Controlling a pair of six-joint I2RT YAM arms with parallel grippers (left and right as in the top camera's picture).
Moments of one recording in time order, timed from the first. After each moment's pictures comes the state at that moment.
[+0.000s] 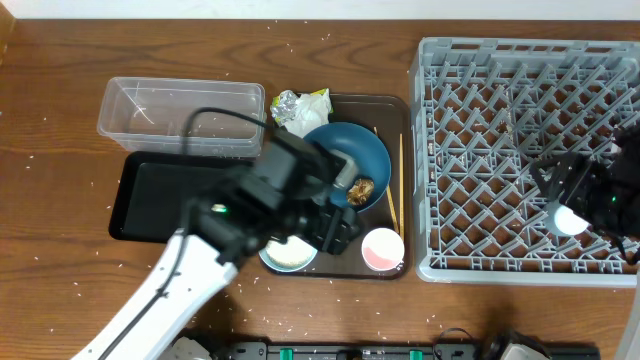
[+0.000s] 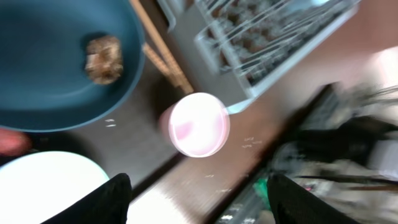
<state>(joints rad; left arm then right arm) -0.65 1.25 1.18 -0.94 0.41 -0.22 -0.44 1.14 1.35 -1.26 -0.43 0.15</state>
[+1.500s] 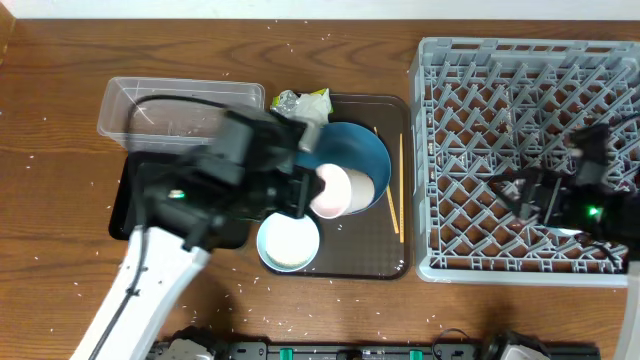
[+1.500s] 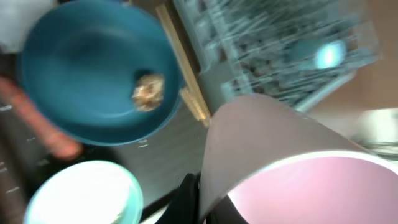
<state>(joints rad) -0.41 1.23 1.27 -0.96 0.54 -0.24 -0.32 1.12 1.35 -1.35 -0.73 -0.10</state>
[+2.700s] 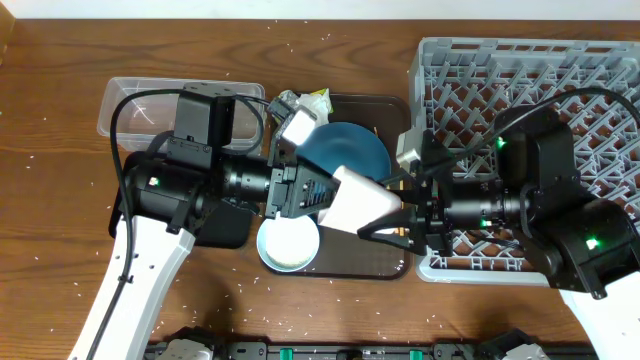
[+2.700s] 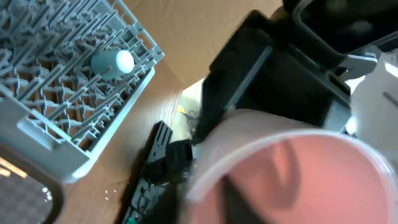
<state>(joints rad) -0.28 1.25 1.26 -0.82 1.36 -0.16 0.43 1.12 1.35 -0.92 -0.94 -0.16</state>
